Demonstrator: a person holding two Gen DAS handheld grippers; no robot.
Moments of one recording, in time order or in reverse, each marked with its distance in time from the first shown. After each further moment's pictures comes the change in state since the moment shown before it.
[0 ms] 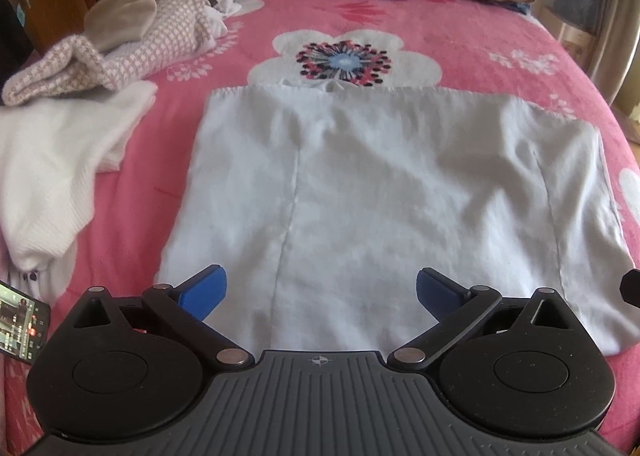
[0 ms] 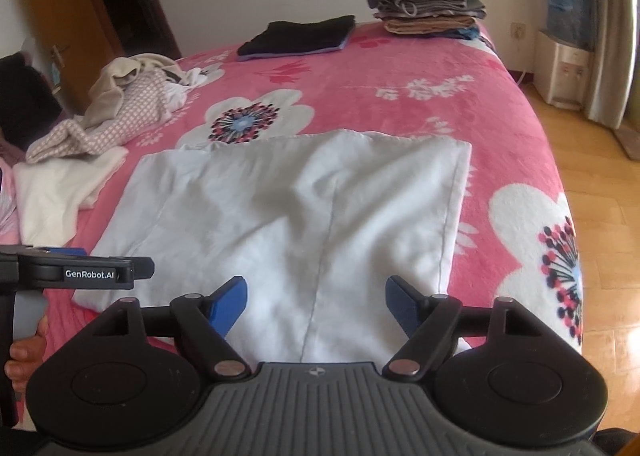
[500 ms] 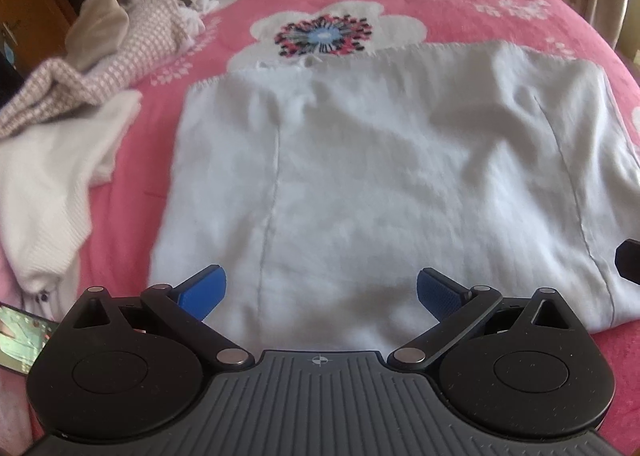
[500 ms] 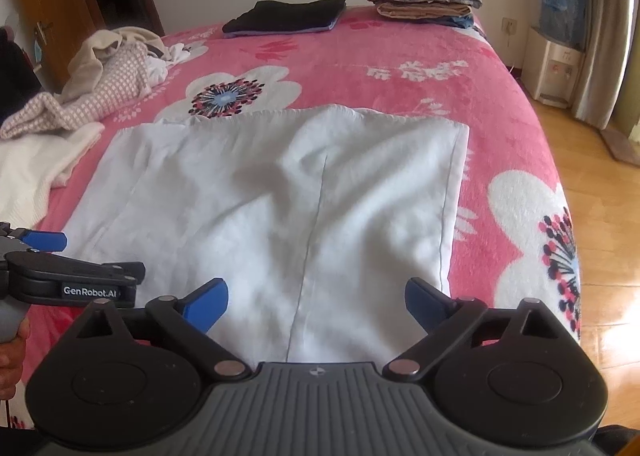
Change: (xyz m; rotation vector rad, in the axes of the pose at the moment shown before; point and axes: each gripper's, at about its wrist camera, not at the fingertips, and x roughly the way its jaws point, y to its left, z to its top) left arm 0.016 -0.023 -0.008 0.125 0.050 0.065; right arm 0.022 0.012 -0.009 -0.045 0.038 -0.079
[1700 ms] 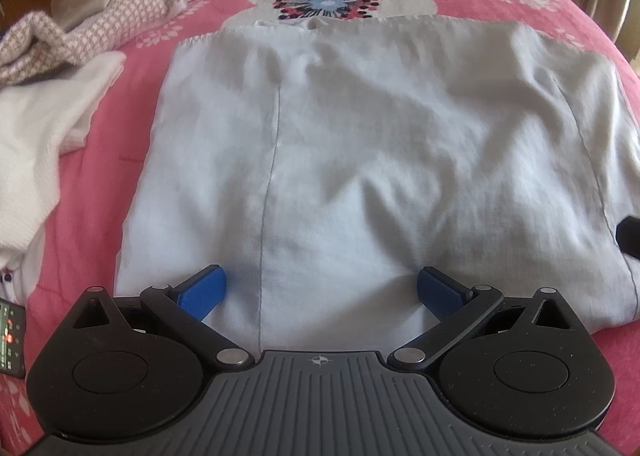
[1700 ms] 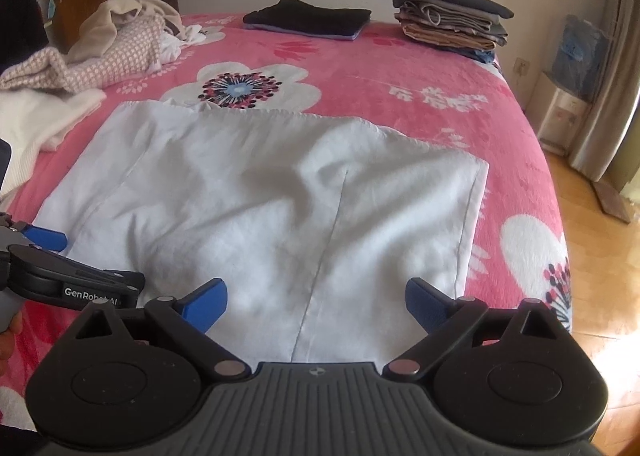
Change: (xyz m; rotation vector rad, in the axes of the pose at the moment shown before) left arm 0.030 0.015 -0.013 -0.028 0.021 -0.071; right arm 0.016 0.028 0.004 -0.160 -0.029 -0.064
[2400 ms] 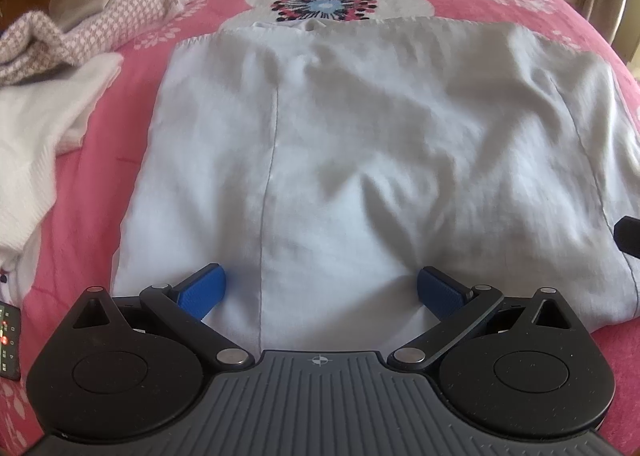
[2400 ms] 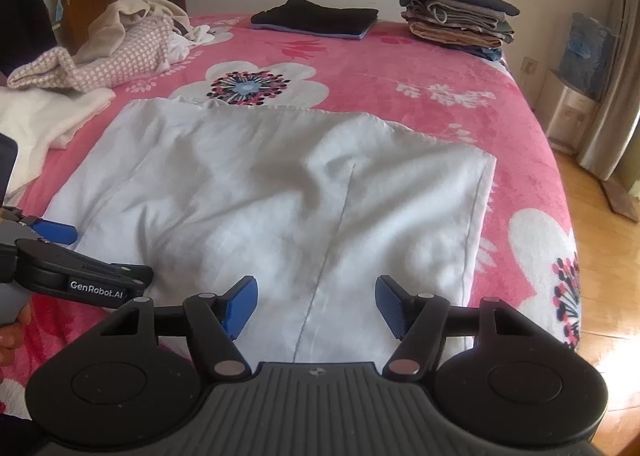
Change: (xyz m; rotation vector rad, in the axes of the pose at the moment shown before) left arm 0.000 0.003 -0.002 -0.009 -0.010 -0.017; right arm 0.000 -0.003 -0.008 -0.001 -0.001 0.039
